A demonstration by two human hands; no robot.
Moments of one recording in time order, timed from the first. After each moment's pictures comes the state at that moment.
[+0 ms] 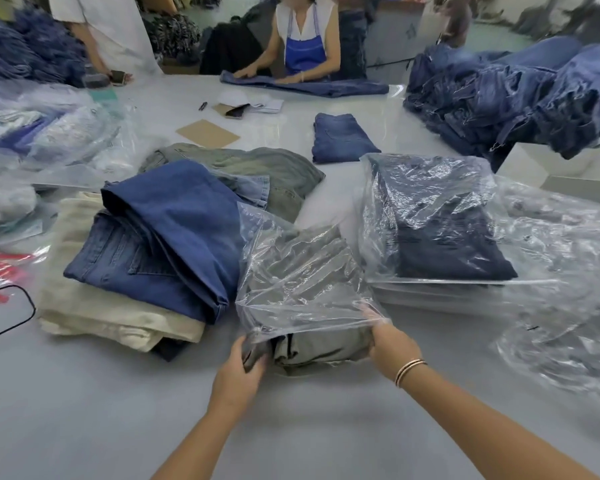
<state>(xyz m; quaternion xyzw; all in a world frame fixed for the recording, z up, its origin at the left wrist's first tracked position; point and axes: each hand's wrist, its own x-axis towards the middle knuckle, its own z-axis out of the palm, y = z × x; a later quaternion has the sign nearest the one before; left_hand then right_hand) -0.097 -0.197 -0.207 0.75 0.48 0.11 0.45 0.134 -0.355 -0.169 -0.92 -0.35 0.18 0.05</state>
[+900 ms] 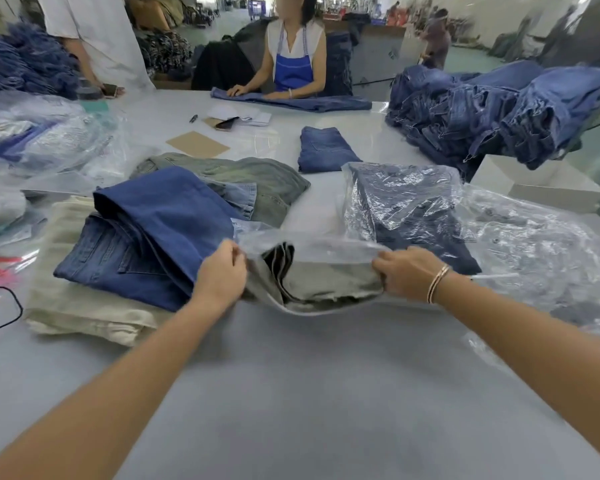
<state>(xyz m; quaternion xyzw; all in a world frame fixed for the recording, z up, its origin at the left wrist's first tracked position) -0.034 -0.139 -0.065 0.82 0.40 0.25 0.32 0.202 -0.368 -0.030 -0.73 -0.66 -0.15 -0.13</state>
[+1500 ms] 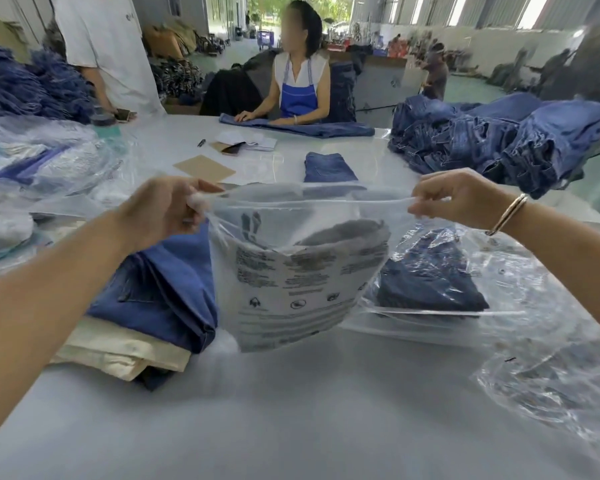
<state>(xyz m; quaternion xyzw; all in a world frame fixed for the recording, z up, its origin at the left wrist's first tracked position) -0.053 -0.046 0.078 0.66 0.22 0.16 0.70 0.255 -0.346 0.124 -0.71 -0.67 -0.04 0.21</state>
